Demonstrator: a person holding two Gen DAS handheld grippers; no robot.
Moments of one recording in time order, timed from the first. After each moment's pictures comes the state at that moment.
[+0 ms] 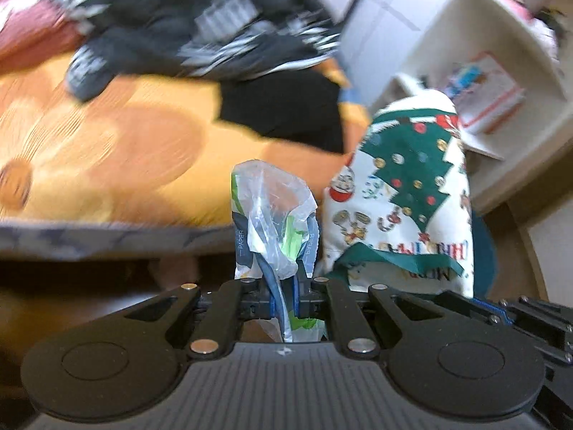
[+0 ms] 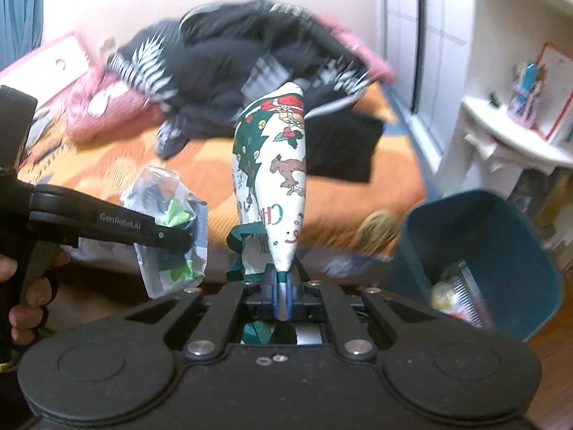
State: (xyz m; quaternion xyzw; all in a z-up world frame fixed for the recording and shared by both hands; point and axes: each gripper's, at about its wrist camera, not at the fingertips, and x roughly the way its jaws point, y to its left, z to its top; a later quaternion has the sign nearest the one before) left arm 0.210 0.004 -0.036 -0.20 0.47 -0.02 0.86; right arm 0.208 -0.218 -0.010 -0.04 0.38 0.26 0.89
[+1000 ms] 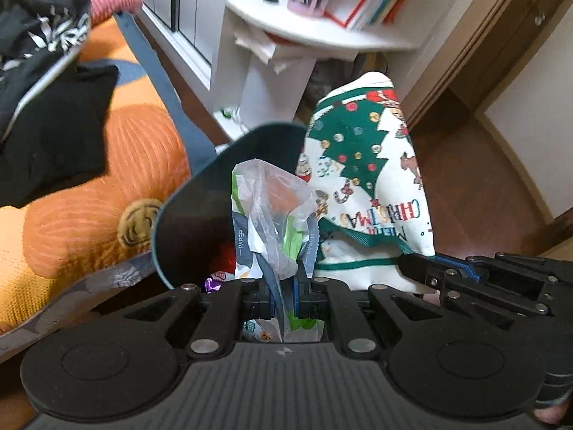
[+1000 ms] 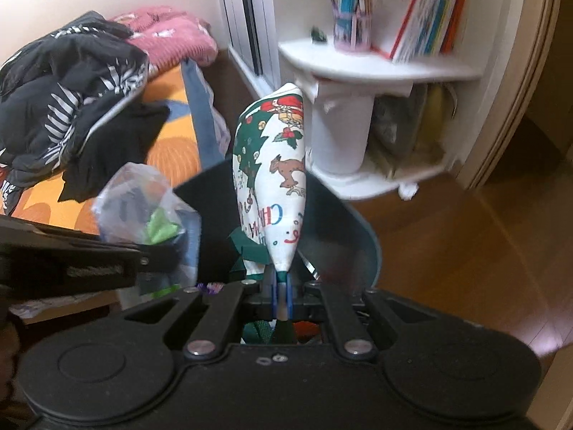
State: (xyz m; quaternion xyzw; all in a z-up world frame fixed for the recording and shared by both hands) left arm 0.351 -0.250 -0.057 -0.05 0.53 -0.16 0.83; right arm 0.305 -0.410 -0.065 0.04 0.46 0.06 0.89
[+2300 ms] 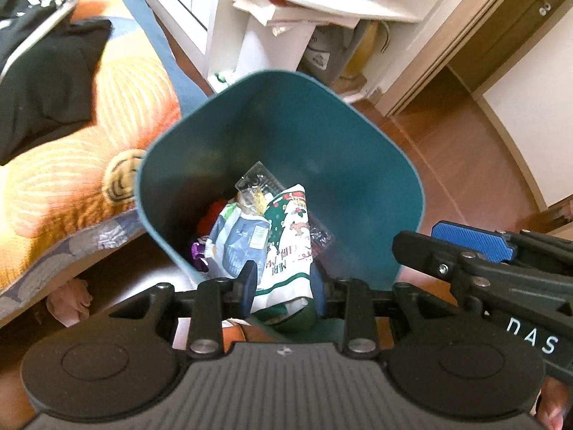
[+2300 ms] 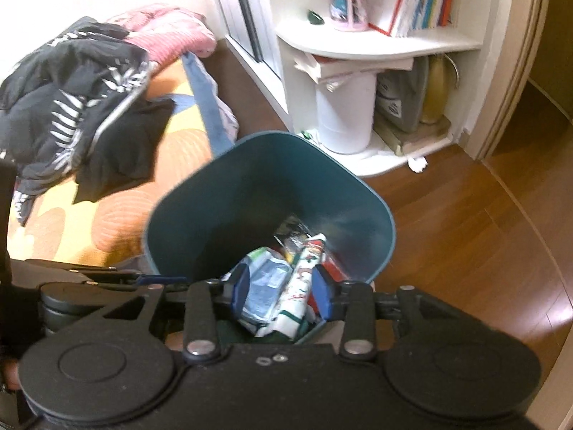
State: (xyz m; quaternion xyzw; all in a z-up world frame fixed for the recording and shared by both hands) left arm 0.331 -0.239 -0.076 -0.07 0.56 -0.17 0.81; right arm 0.291 -0.408 -0.048 0.07 0.47 0.07 0.88
